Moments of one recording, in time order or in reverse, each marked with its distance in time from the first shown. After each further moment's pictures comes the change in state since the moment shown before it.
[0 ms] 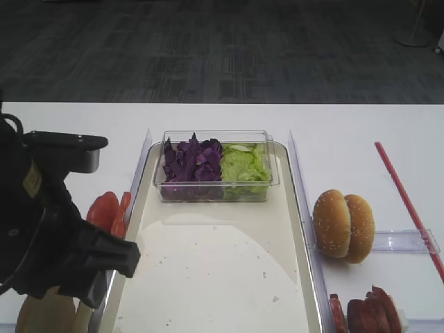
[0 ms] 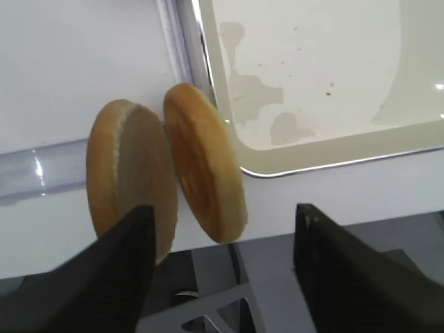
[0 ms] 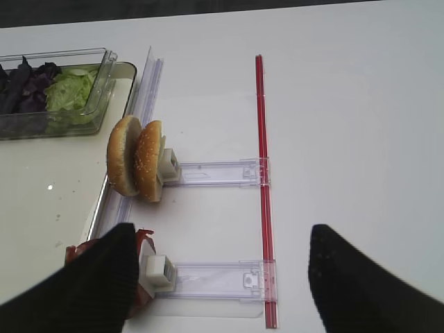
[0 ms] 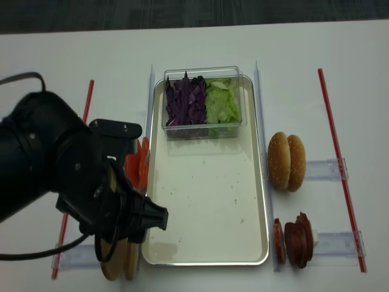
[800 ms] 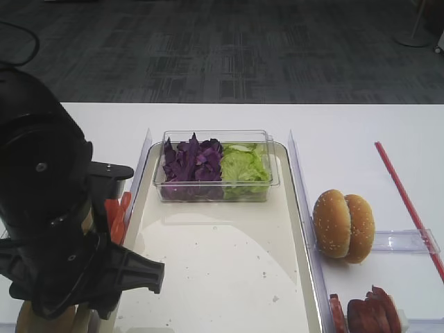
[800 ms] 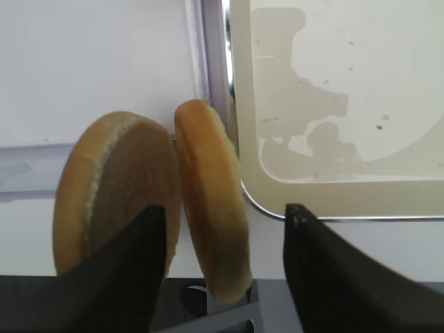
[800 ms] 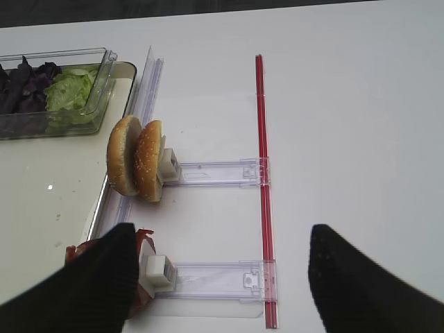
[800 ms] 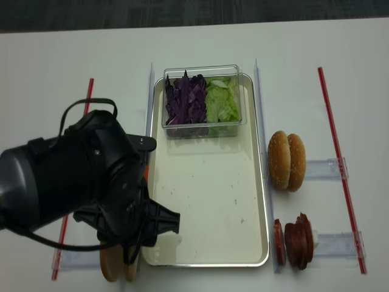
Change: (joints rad) left arm -0.090 0.160 -0.002 0.115 -0.047 -0.237; right arm 0.000 0.000 0.000 0.000 0.000 0.000
